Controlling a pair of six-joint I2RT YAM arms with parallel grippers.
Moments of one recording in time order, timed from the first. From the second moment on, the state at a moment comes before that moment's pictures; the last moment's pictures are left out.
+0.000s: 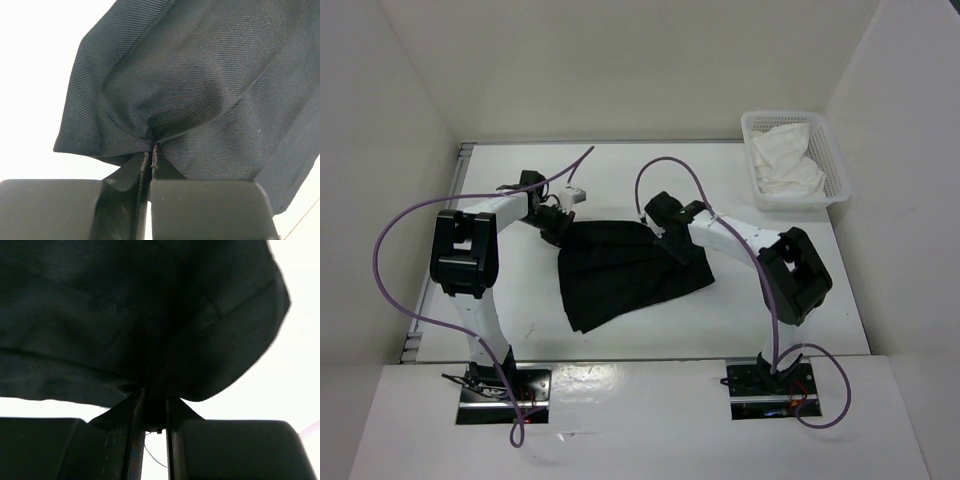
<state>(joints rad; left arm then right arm) -0.07 1.96 1.31 -0.65 0.62 0.49 0.66 1.79 1.28 -0.77 0.26 -0.17</state>
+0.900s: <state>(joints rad) -0.07 1.96 1.31 -0.66 0.62 0.49 0.37 1.76 1.37 -0.95 -0.09 -0.31</state>
